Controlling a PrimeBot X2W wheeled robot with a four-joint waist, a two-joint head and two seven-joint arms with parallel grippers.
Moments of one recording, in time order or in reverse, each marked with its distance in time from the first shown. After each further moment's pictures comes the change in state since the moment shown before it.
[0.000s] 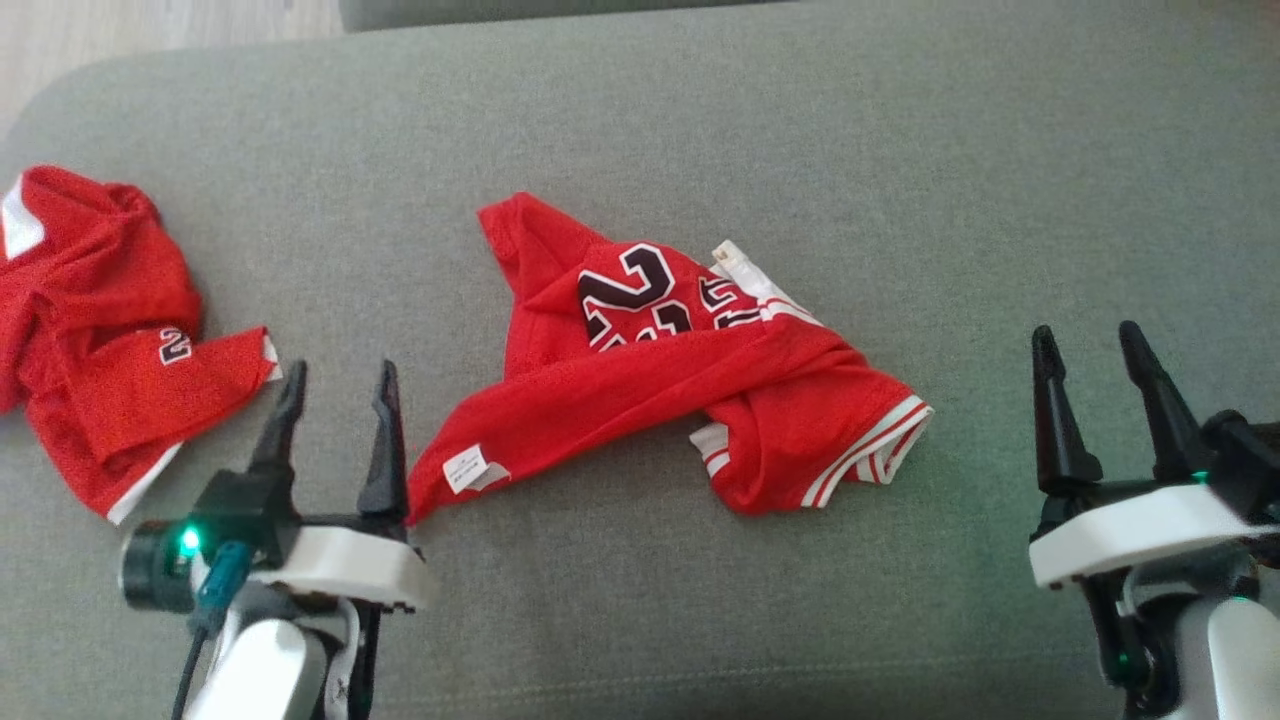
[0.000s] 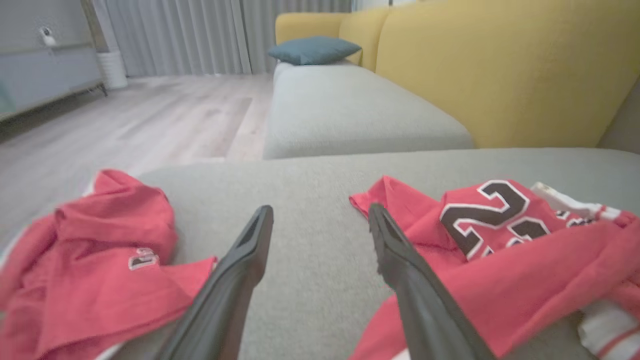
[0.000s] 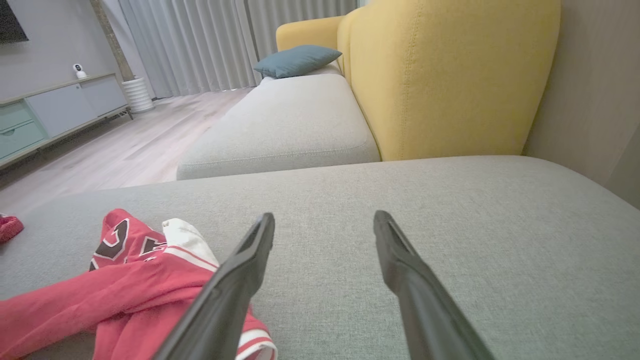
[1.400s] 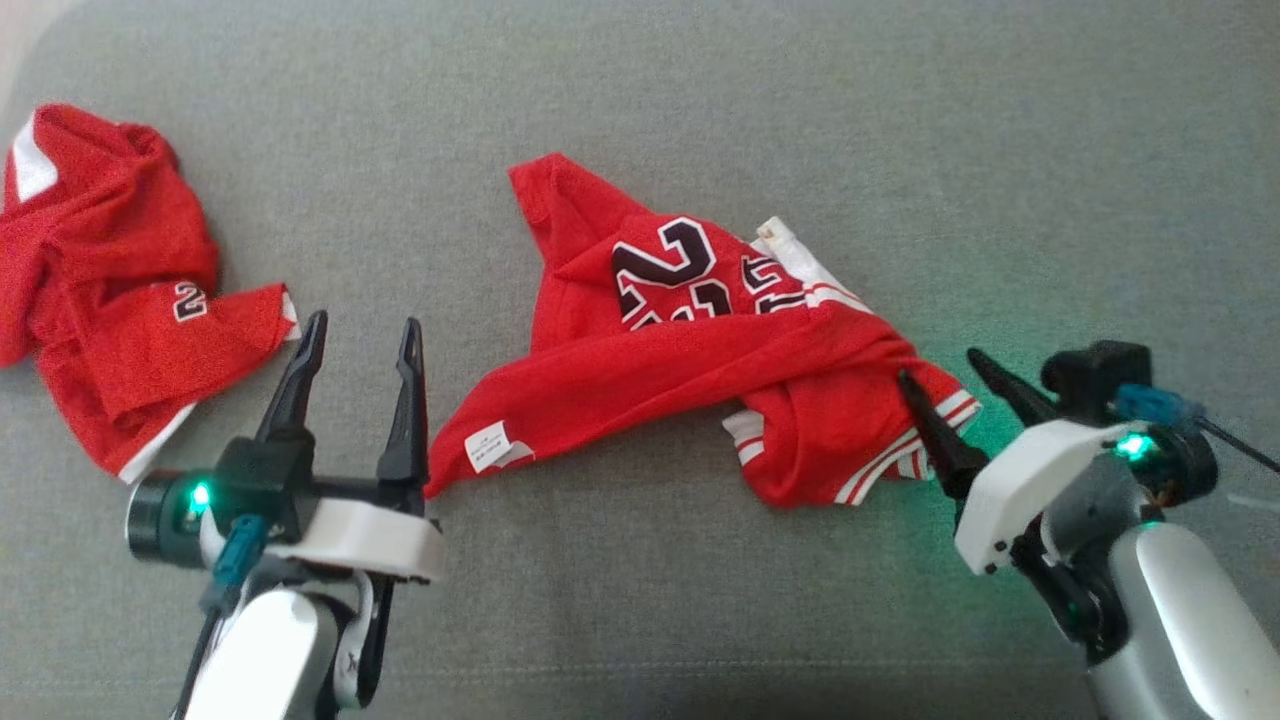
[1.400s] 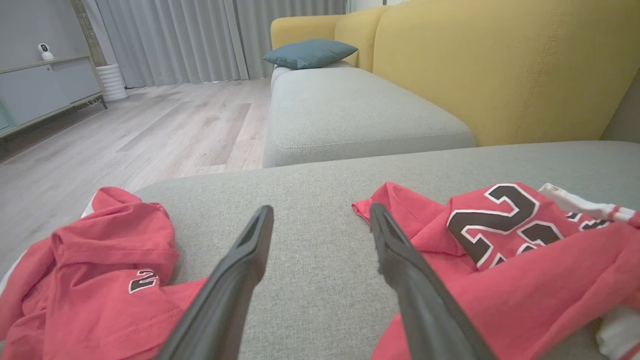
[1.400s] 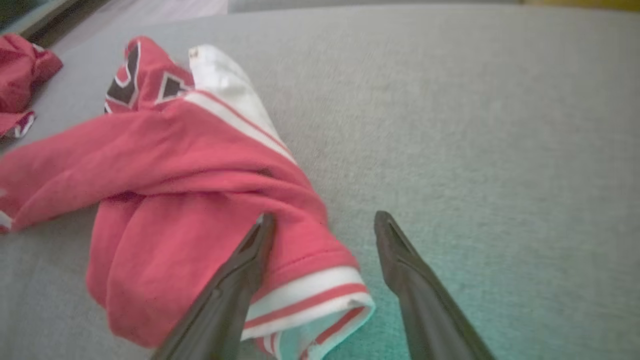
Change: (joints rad) left arm -0.048 0.025 -0.040 -0.081 0.049 0.024 0.021; right arm -0.162 -0.156 0.248 0.206 0.131 0.000 0.272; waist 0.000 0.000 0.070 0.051
